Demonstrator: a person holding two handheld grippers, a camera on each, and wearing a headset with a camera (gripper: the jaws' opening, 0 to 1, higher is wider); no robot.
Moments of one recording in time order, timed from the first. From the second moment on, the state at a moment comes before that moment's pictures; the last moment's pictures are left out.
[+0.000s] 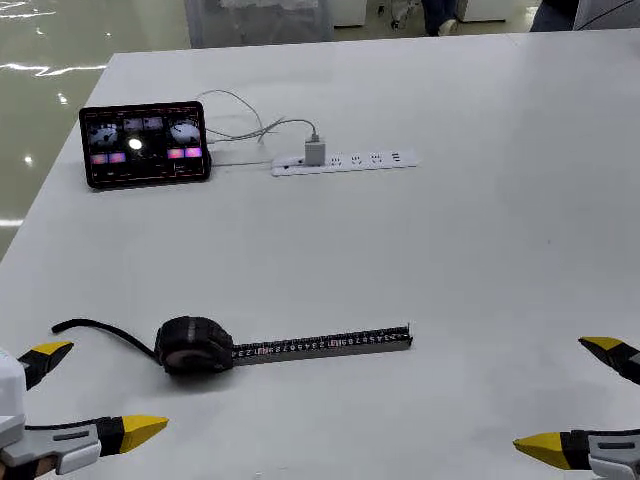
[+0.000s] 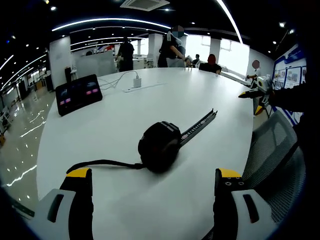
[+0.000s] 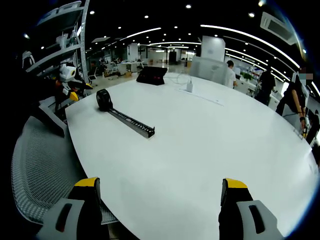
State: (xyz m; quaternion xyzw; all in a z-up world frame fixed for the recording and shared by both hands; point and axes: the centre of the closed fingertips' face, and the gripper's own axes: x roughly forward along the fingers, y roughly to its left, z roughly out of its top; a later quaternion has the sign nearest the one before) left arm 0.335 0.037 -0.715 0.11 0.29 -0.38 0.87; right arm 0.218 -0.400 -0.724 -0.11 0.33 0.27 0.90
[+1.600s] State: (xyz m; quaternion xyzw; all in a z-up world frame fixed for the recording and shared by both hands) left arm 0.351 0.014 -0.711 0.09 0.31 -0.36 0.88; right arm 0.239 -0.399 -0.721 -0.15 0.35 0.30 0.87
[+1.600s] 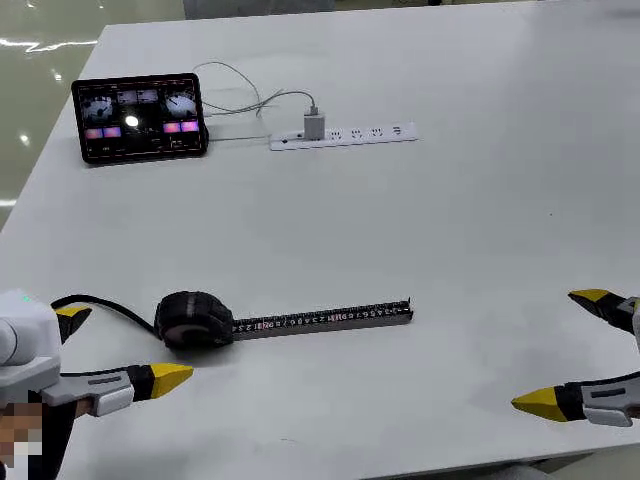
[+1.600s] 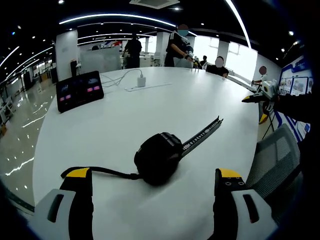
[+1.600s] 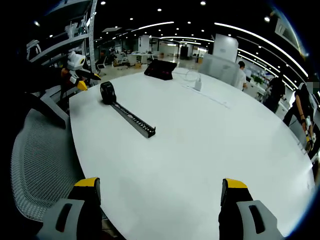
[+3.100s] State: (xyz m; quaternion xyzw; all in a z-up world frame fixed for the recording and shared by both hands) left arm 0.378 -0.010 -0.700 0.06 0.29 -0.31 0.90; right arm 0.297 -0.384 -0.702 -0.22 0.34 0.37 0.84
